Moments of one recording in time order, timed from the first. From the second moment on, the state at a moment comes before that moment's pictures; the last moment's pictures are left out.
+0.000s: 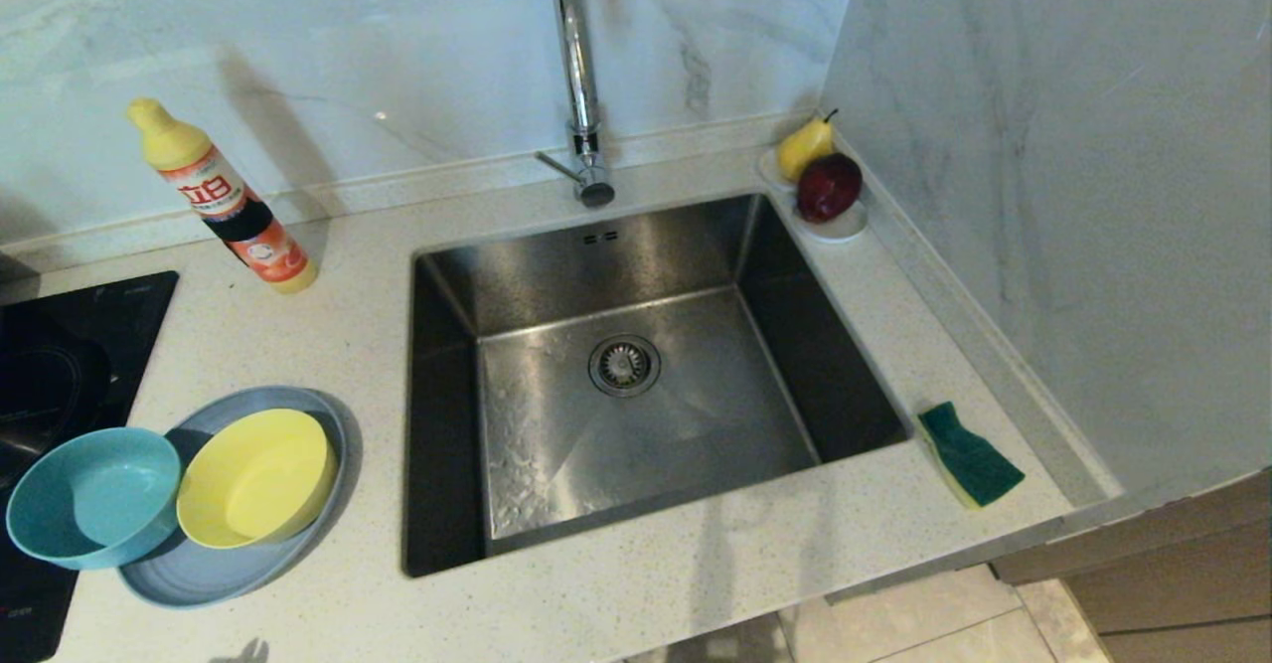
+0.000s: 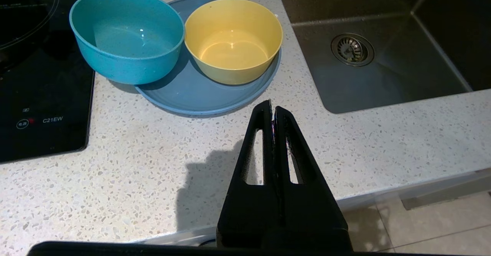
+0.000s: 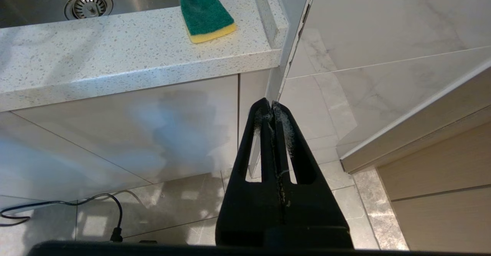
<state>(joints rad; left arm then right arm) -0.02 0.00 0.00 -0.07 0.03 -0.02 0.00 0.00 0.00 0.00 0.01 -0.01</state>
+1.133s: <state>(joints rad) -0.02 0.00 0.00 -0.07 0.03 -0.02 0.00 0.00 0.00 0.00 0.01 -0.01</state>
